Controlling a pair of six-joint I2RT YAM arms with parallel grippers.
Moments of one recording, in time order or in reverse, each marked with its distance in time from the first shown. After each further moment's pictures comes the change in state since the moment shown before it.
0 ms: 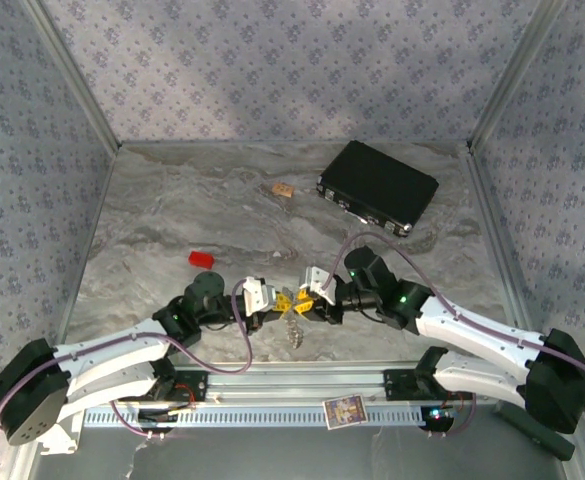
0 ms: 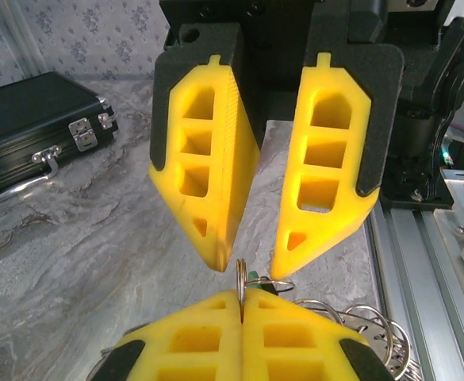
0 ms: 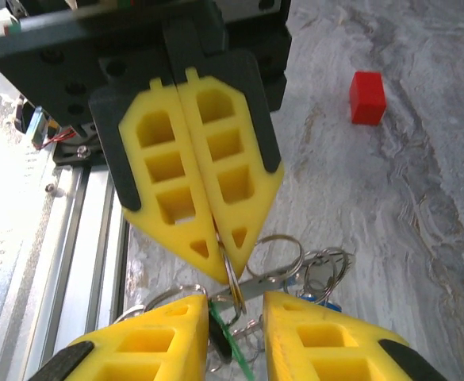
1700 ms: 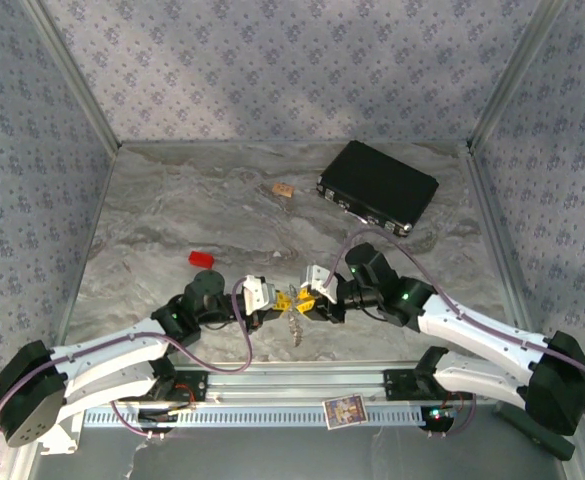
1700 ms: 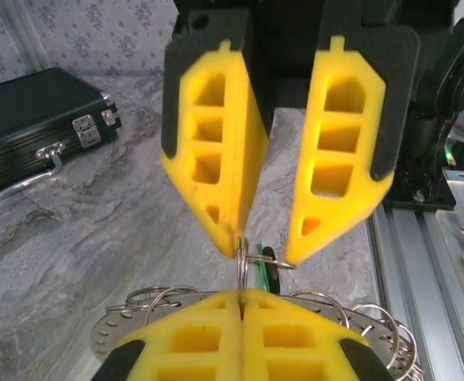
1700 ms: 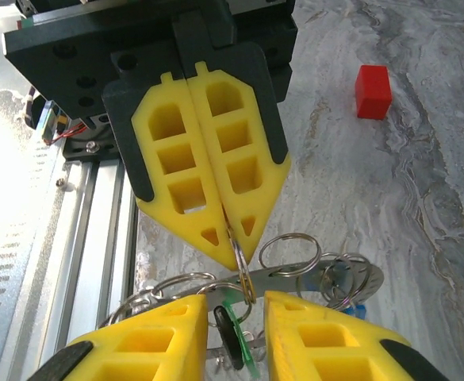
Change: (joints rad) left arm 0.000 -0.015 0.021 -0.053 -0.012 -0.002; right arm -0.013 -0.007 0.030 -0.078 -0.021 -0.011
